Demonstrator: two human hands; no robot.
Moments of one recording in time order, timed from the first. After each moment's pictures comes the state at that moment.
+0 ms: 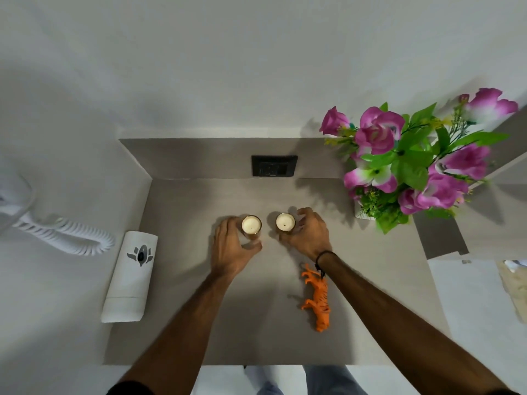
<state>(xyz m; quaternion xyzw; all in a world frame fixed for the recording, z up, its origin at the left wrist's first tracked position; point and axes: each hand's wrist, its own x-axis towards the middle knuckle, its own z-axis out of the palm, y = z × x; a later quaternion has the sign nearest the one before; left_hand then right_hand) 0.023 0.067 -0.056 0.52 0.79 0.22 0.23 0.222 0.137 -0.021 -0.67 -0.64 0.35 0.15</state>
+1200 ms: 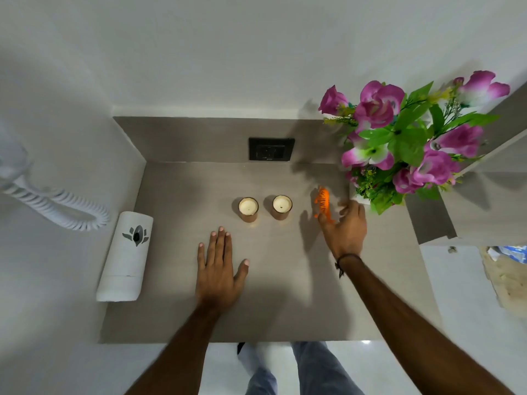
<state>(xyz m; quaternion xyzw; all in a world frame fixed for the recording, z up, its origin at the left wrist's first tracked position) 0.021 -0.039 -0.110 0.64 0.76 0.04 0.09 0.282 0.108 -0.025 -0.75 -0.56 0.18 0.31</state>
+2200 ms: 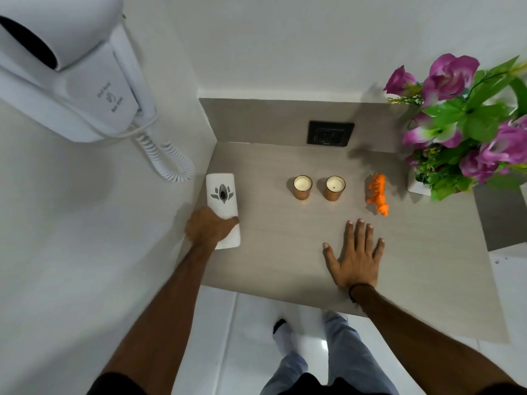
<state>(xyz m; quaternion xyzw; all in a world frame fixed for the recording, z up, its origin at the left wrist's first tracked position) -0.081 -0.056 0.018 0.27 0.94 0.11 0.20 0.250 -0.011 -0.102 -0.66 -0.74 0.11 0.03</state>
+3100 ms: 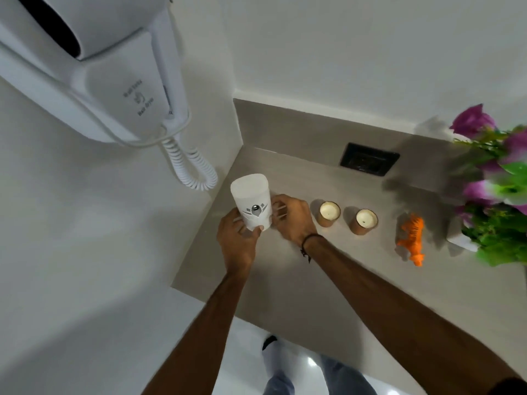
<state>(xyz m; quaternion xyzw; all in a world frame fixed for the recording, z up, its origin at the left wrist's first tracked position) -0.053 -0.037 -0.040 0.16 0.79 0.57 0.17 0.038 0.077 -0.003 -0.42 -0.79 0.42 0.15</state>
